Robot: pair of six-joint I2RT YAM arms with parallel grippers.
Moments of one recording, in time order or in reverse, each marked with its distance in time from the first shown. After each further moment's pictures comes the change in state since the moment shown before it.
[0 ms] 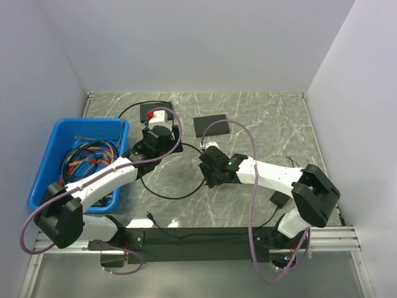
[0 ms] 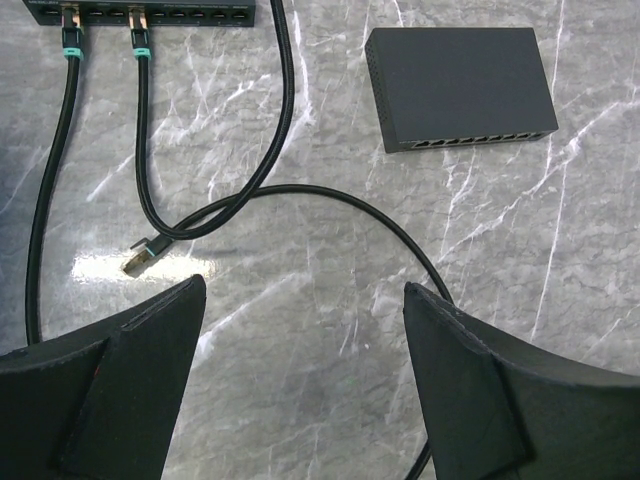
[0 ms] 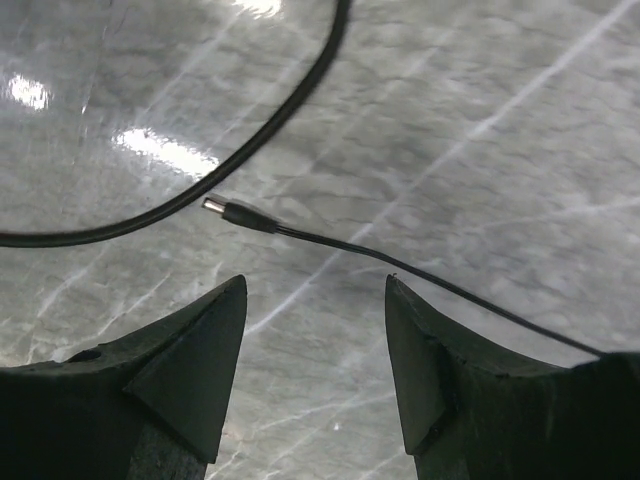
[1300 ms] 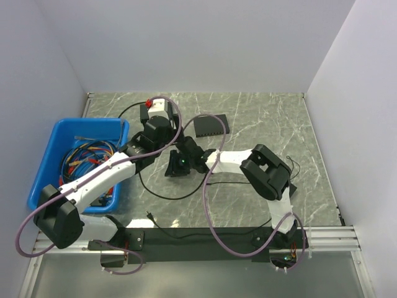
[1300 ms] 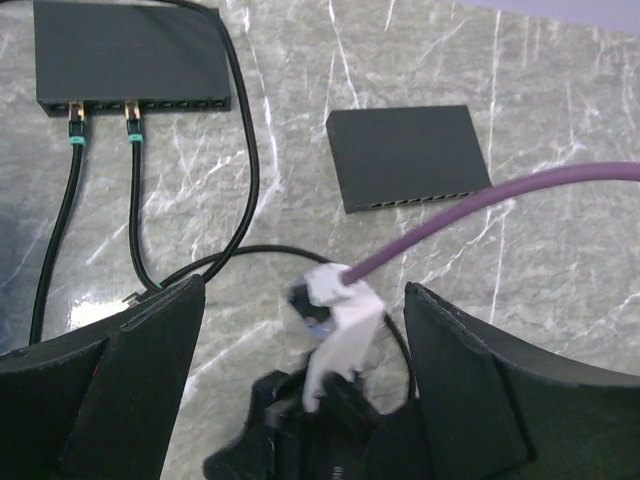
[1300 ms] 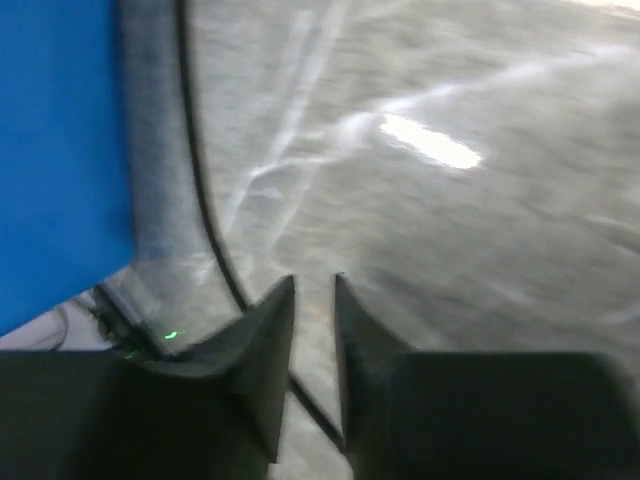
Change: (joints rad) left arm 0.002 -0.003 0.142 -0.029 -0.010 0.040; right arm -0.003 0.497 0.288 0.563 -0.498 0.465
